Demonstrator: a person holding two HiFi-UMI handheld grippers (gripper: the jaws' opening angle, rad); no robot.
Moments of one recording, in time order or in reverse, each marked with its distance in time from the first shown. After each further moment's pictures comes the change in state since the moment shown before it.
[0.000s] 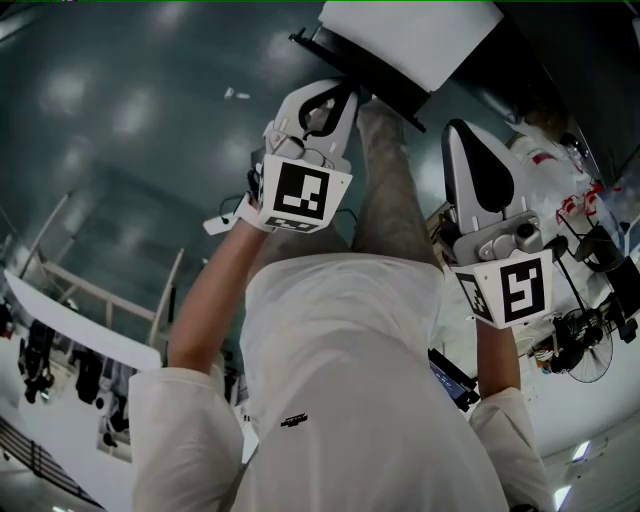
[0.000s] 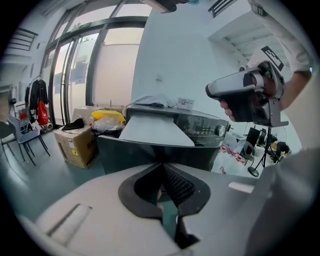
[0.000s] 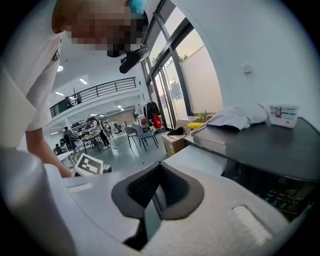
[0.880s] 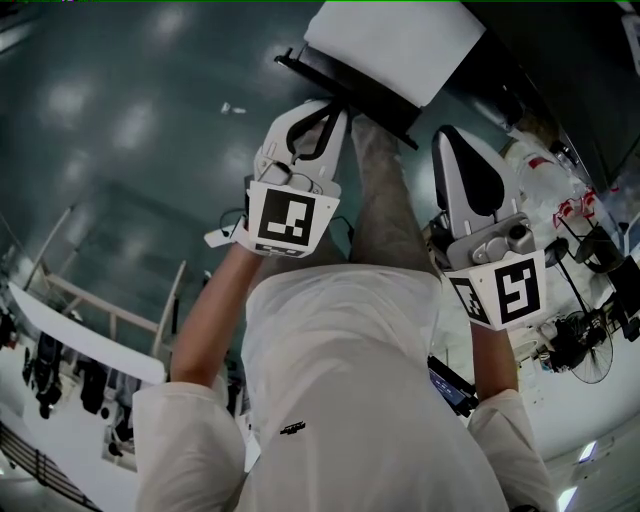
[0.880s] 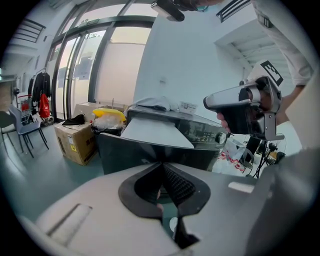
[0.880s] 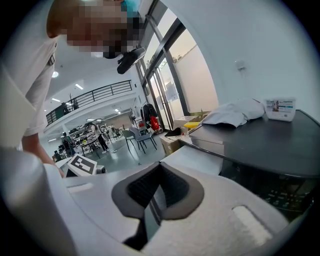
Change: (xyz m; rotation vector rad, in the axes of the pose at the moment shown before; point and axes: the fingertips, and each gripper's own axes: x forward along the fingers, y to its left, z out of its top) left arm -0.004 0.000 0.016 -0.064 -0.020 -0.007; right arm 0.006 -0.014 0.004 0.060 -0.018 -0.009
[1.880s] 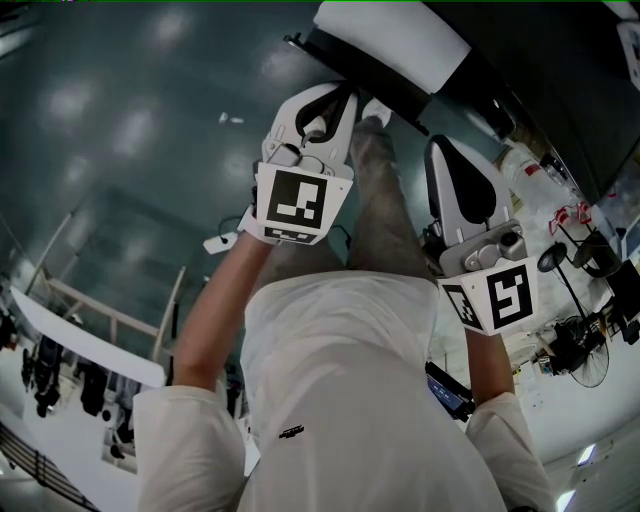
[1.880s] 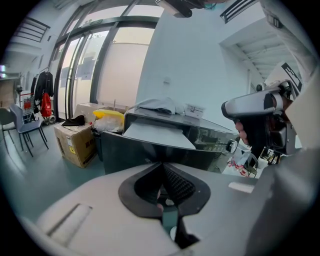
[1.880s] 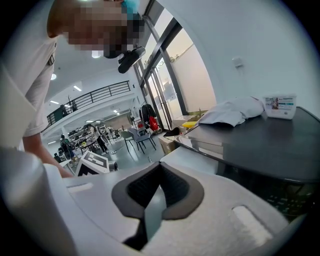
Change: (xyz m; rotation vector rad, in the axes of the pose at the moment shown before) left arm 0.050 0.014 0.027 -0.039 -0.019 0.031; right arm 0.008 -0.020 0.003 0.023 0.001 -0.001
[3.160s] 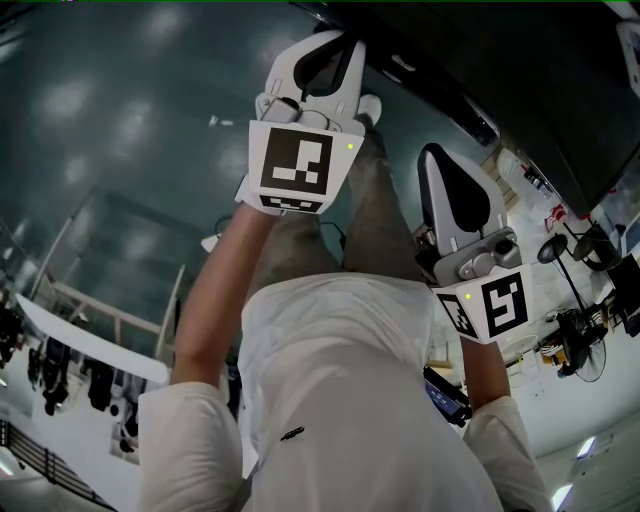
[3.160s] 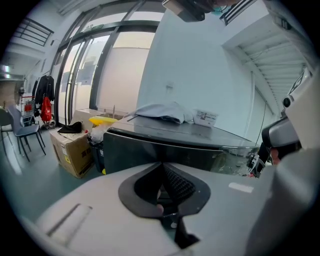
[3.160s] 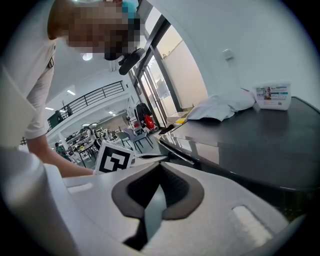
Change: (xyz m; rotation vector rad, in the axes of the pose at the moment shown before) left arm 0.083 0.022 0.068 0.004 -0.081 0.034; right arm 0.005 -0.045 0.005 0.077 0.032 -0.016
